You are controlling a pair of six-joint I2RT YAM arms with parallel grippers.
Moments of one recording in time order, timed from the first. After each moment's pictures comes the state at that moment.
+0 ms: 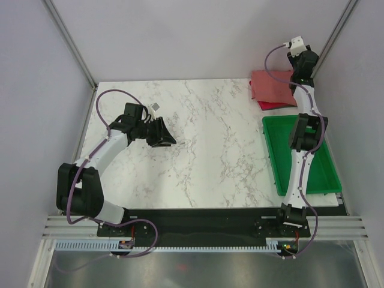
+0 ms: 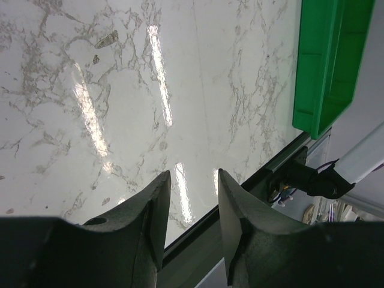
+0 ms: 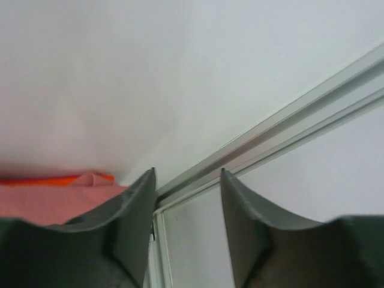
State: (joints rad) left arm -0.22 1.46 1.04 -0.48 0.62 -0.45; right arm -0.20 2.63 2.44 0.14 0.12 -0.67
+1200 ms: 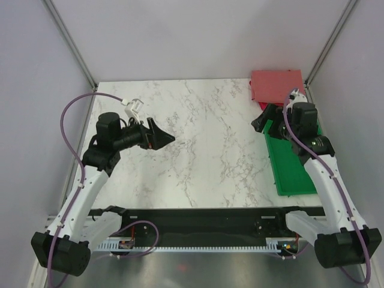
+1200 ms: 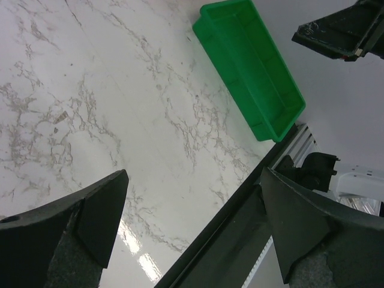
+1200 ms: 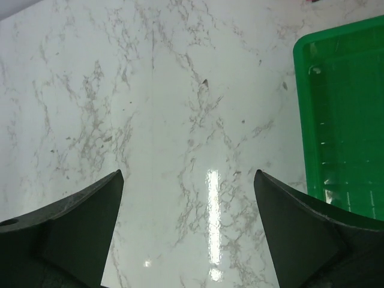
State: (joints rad) left arm -0.22 0.96 0.92 -0.33 0.66 -0.43; right arm 0.10 1.07 1.09 -0.53 -0.14 0.43
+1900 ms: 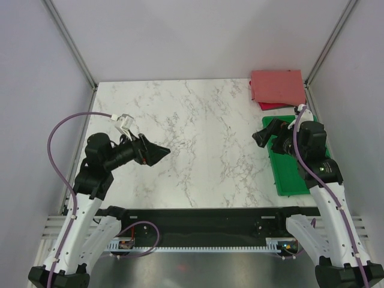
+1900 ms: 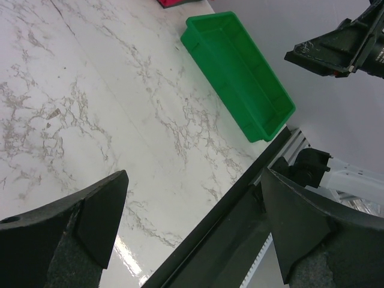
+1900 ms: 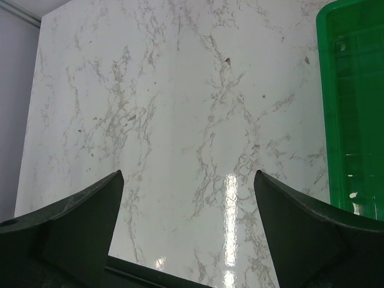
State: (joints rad) left arm -0.22 0.66 0.77 -0.34 0.64 -0.47; right arm 0.10 0.78 0.93 -0.60 -0.22 0.49
